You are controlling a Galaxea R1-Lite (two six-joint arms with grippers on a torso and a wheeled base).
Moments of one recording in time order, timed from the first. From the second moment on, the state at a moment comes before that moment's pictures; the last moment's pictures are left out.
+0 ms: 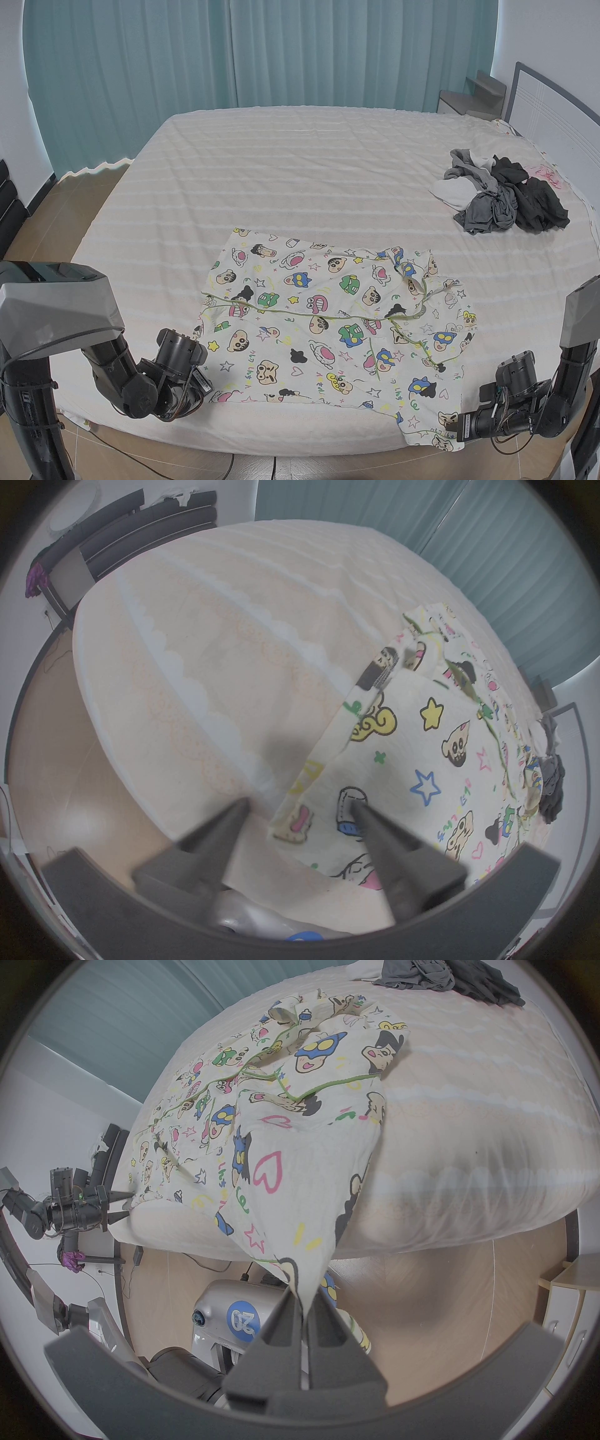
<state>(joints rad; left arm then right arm) -0.39 2.18 -0.54 -0.61 0.25 -1.04 0.27 2.09 -0.02 -1.06 0.17 0.33</state>
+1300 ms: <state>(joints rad) -0.38 2.05 -0.38 -0.43 0.28 -0.98 0.29 2.09 -0.02 -0.99 0.16 0.32</state>
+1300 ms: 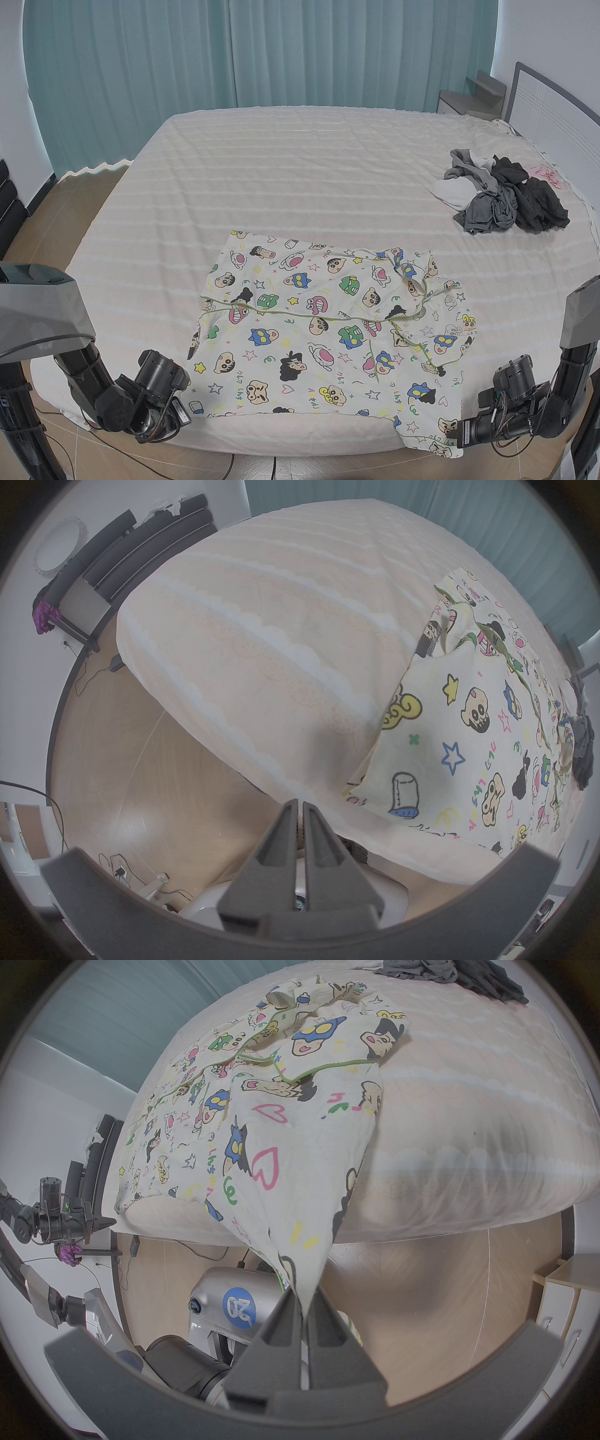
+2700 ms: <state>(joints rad) -0.34 1.61 -0.44 -0.48 -0.09 -1.09 0.24 1.78 -0.39 -1.01 0.08 0.81</state>
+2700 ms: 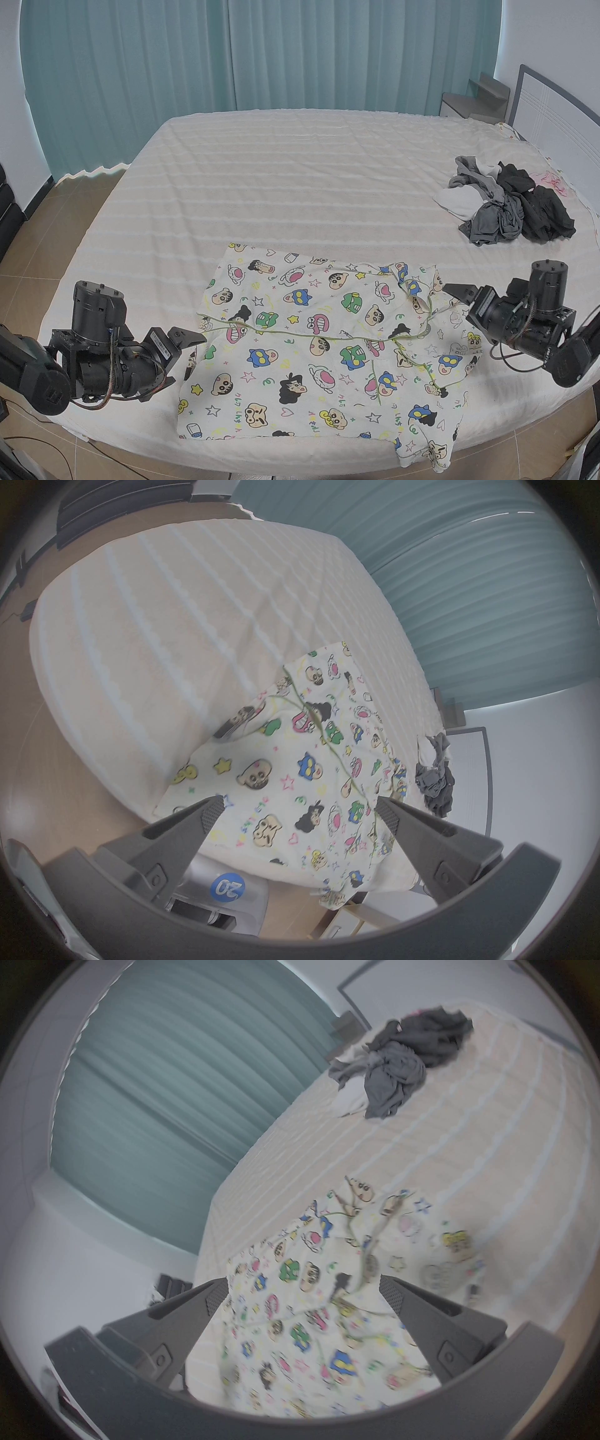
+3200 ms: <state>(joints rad) -0.33 1.60 -0.42 -0.57 -0.09 -1.16 0.32 2.07 -0.85 -0.66 0.03 1.08</state>
